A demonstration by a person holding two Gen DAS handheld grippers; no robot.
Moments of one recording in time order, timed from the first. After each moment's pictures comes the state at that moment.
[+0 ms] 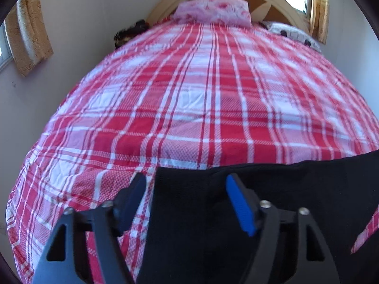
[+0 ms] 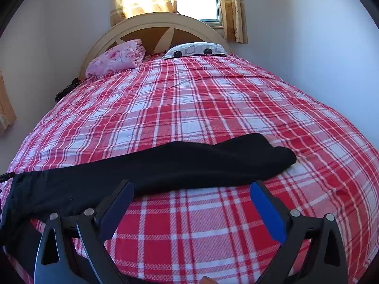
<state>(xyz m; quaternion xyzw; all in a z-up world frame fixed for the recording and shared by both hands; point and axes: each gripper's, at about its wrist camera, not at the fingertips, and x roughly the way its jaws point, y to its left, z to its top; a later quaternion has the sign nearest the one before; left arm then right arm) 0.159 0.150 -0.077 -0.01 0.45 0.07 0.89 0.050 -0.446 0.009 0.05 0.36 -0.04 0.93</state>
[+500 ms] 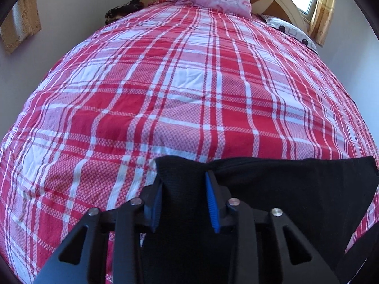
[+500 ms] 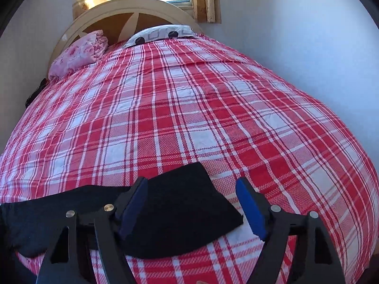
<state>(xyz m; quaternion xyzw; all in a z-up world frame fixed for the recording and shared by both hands) 0.164 0.166 -0.093 -0.07 0.49 0.02 0.87 0.158 -0.576 -0.005 0.07 0.43 -0.10 0.89</state>
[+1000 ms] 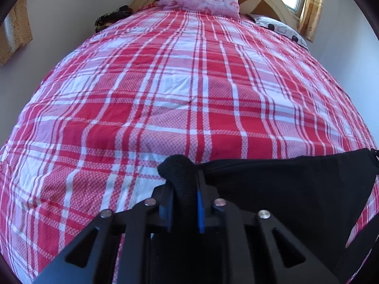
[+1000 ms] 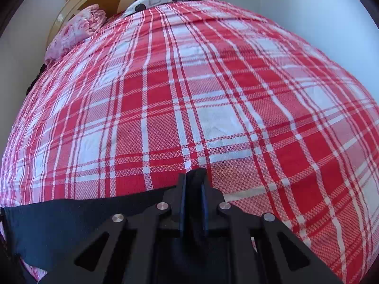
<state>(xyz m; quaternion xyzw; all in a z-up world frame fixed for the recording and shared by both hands) 0.163 0.161 -0.085 -0.06 0.47 -0.01 0.88 0.220 -0.593 -0.070 0.09 0.51 -0.05 0.85</state>
